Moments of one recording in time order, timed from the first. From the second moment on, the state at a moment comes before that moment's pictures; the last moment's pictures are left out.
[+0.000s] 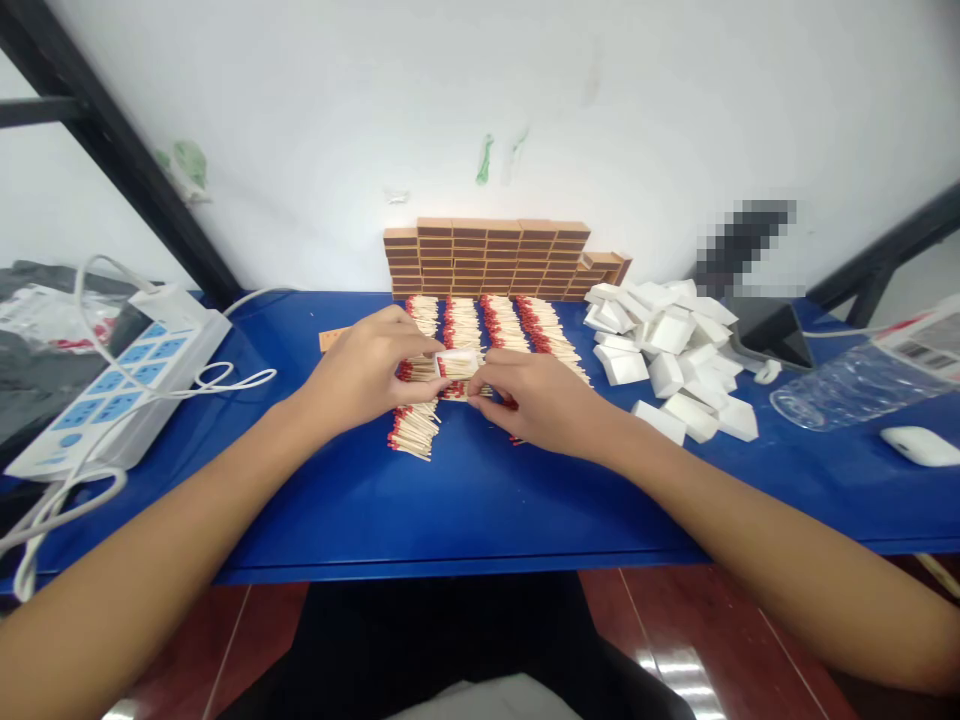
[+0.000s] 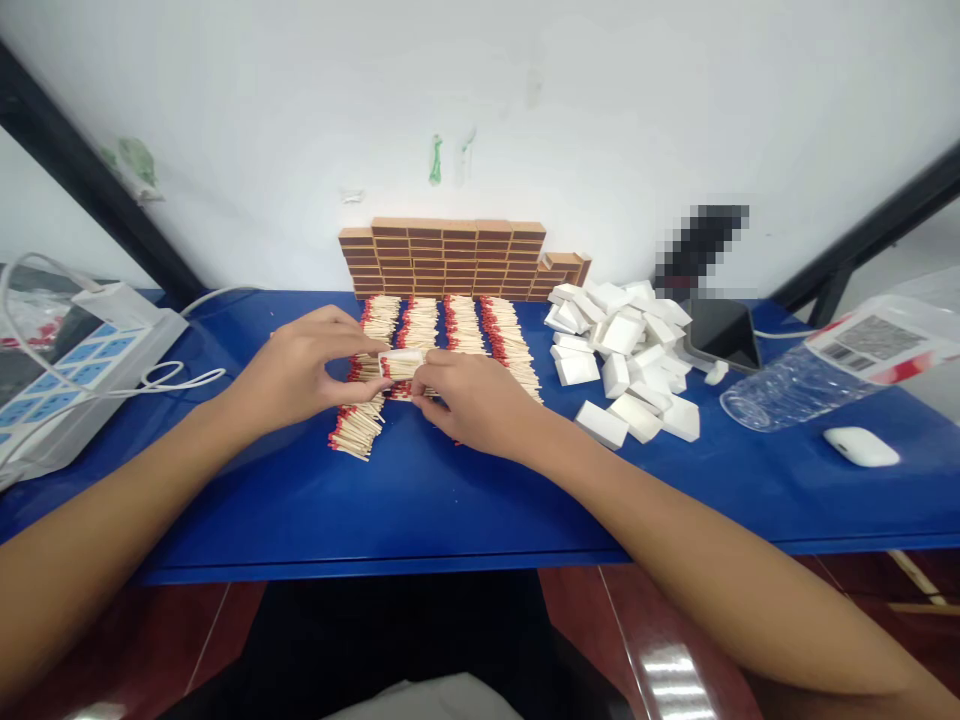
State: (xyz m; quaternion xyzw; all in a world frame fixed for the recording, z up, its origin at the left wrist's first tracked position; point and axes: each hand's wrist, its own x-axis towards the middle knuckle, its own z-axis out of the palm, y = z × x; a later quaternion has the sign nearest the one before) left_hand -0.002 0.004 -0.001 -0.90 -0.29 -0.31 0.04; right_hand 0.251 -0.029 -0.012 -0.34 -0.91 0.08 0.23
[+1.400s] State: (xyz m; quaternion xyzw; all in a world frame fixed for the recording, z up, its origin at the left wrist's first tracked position) left_hand -0.002 0.004 0.000 -0.91 -0.29 -0.31 0.05; right_hand 0.244 -0.036 -0.012 -0.39 -0.90 0.09 0.15
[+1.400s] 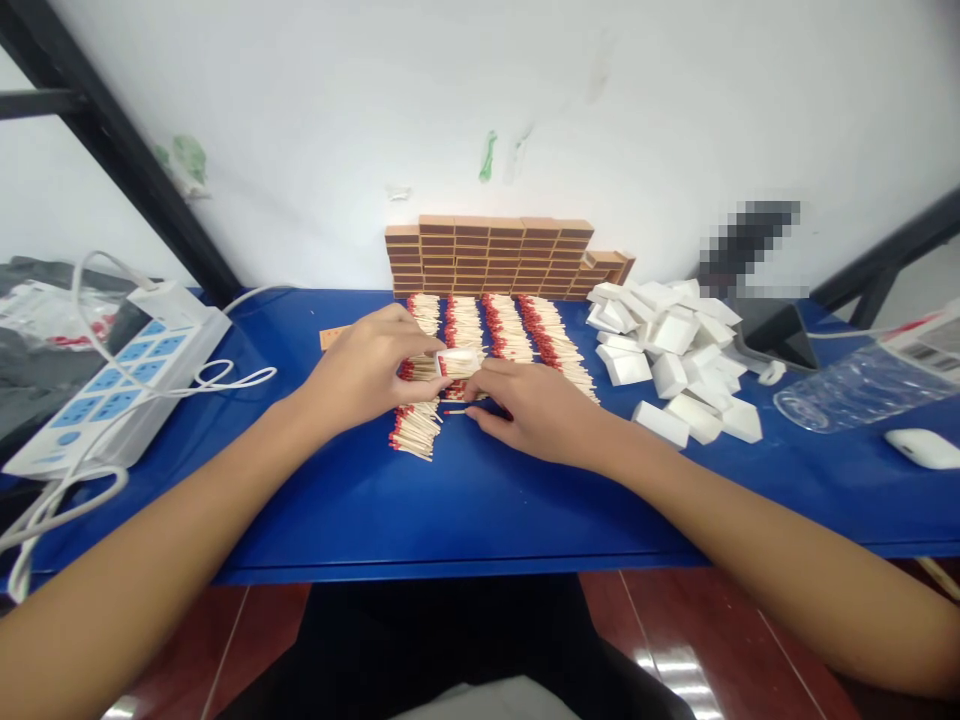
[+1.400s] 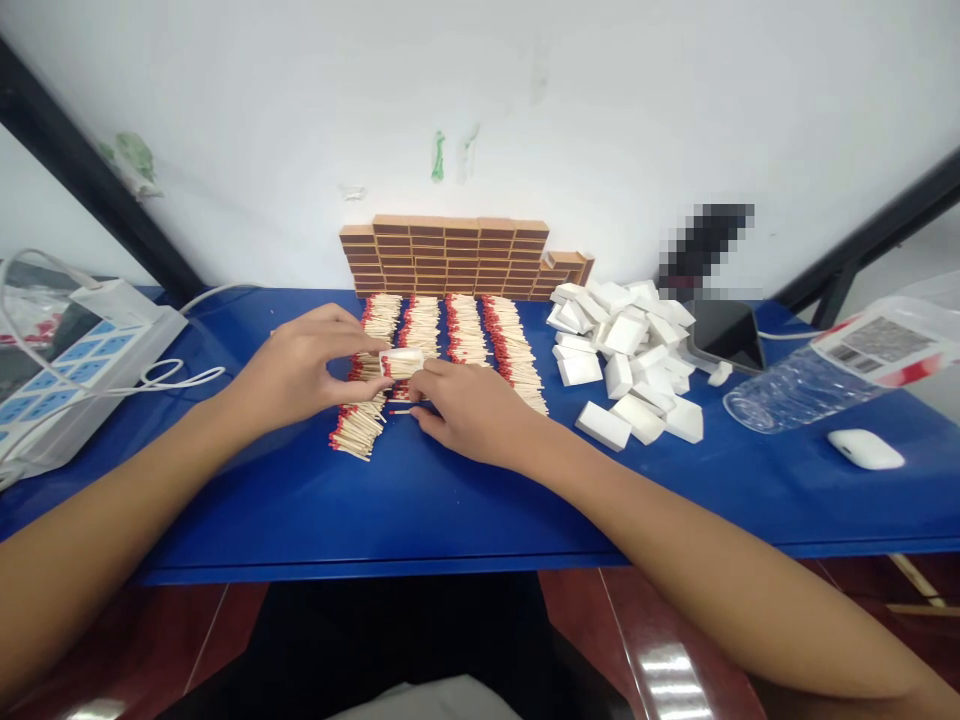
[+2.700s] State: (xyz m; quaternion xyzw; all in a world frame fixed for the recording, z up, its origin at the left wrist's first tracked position) left_hand -0.003 0.004 0.000 -0.91 -0.29 -0.29 0.03; right_hand 0.253 -0.031 -0.002 -0.36 -0.90 0.13 0.19
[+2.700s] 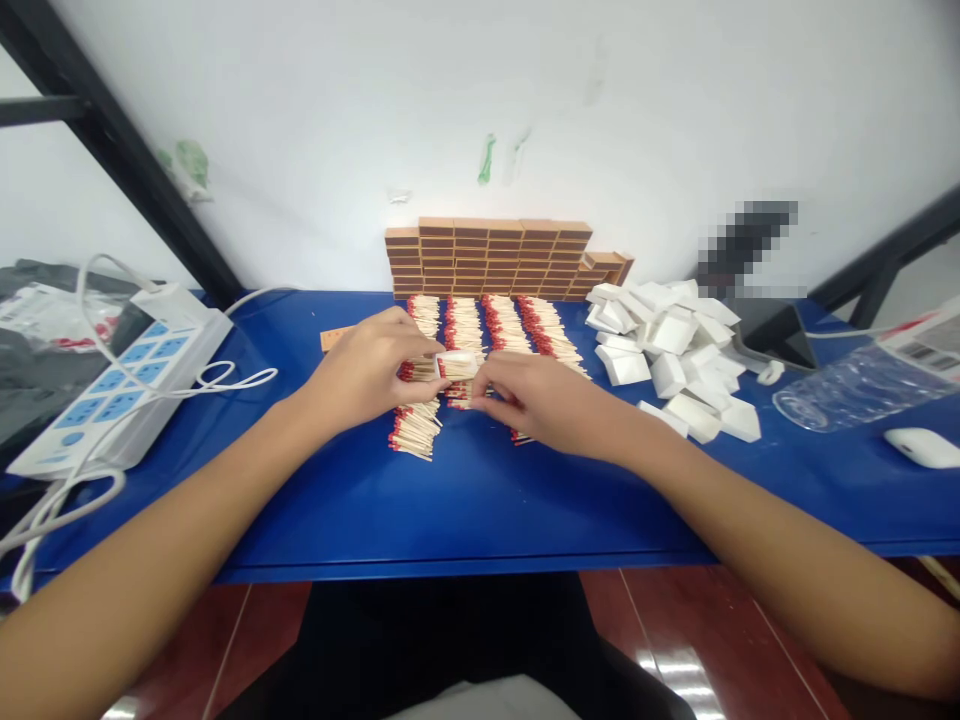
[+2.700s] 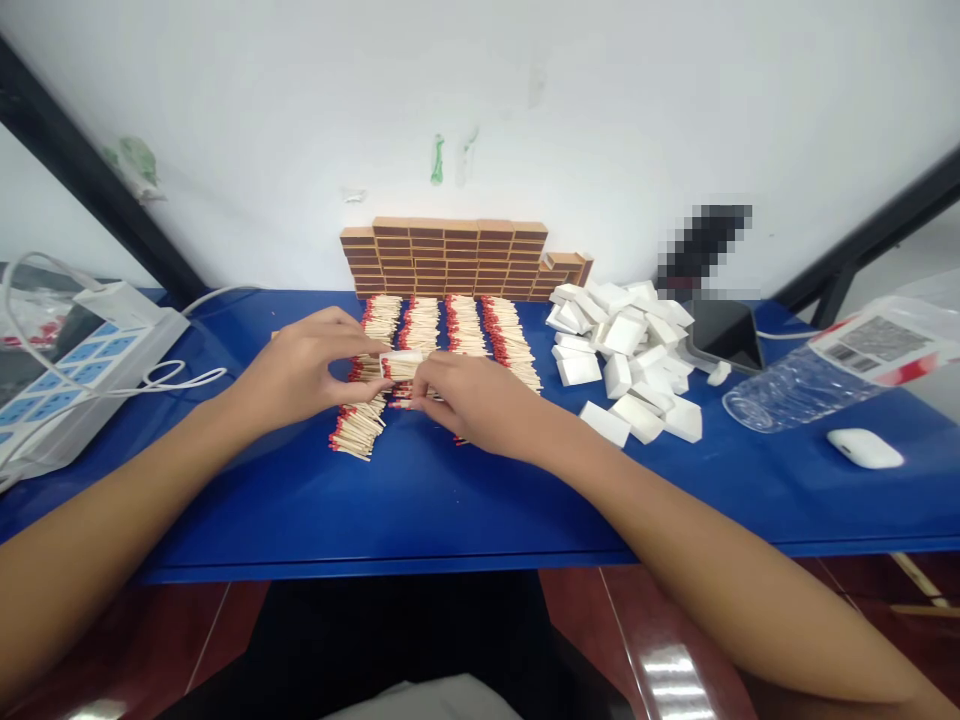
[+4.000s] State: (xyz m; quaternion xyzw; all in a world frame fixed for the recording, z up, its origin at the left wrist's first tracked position) left_hand -0.003 0.004 0.001 -0.91 -0.29 -0.31 0.03; right_hand 0.260 -0.025 -0.002 -0.35 -0.92 0.09 0.16
